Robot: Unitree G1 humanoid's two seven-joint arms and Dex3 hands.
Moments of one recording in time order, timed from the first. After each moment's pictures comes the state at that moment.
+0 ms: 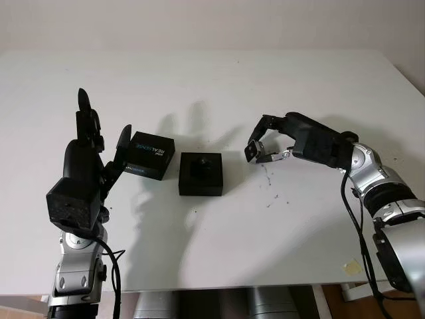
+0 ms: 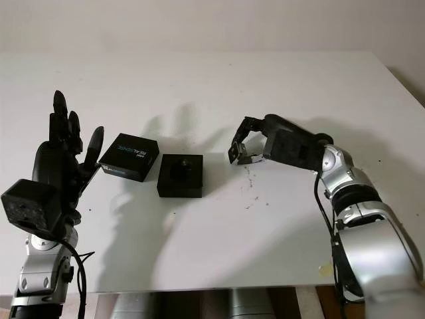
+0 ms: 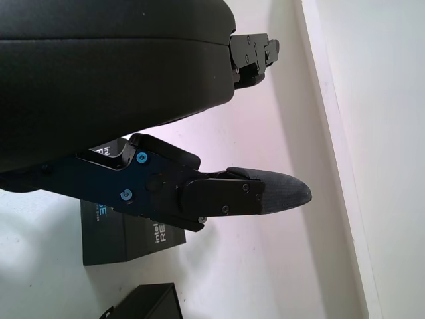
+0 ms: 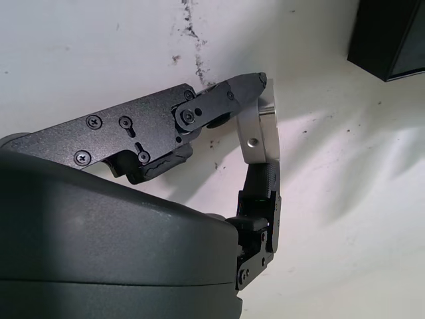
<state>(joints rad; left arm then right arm) -0.13 0.16 0.18 -0.06 0.06 -0.06 0.08 -0.93 -0.51 0.25 1.25 -0.37 -0.61 0.26</state>
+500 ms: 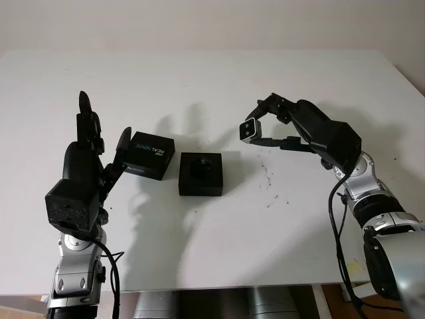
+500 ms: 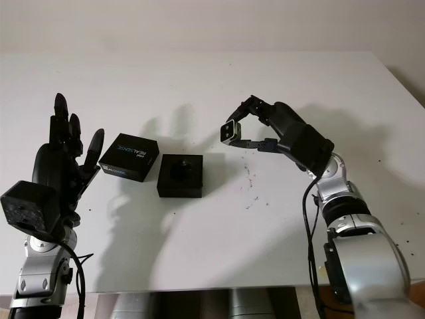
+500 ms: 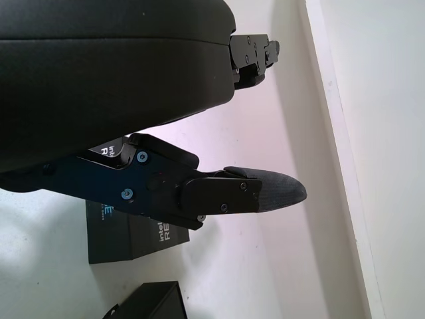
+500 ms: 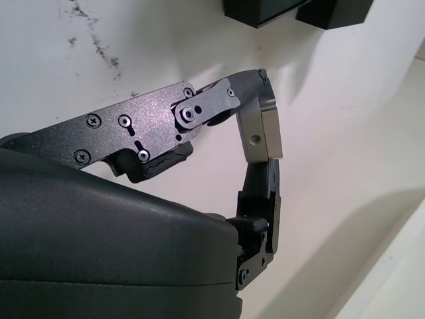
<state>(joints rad) -0.13 0.16 0.18 -0.06 0.05 -0.05 0.07 -0.84 -0.42 0.05 1.17 -0.11 -0.69 0.31</state>
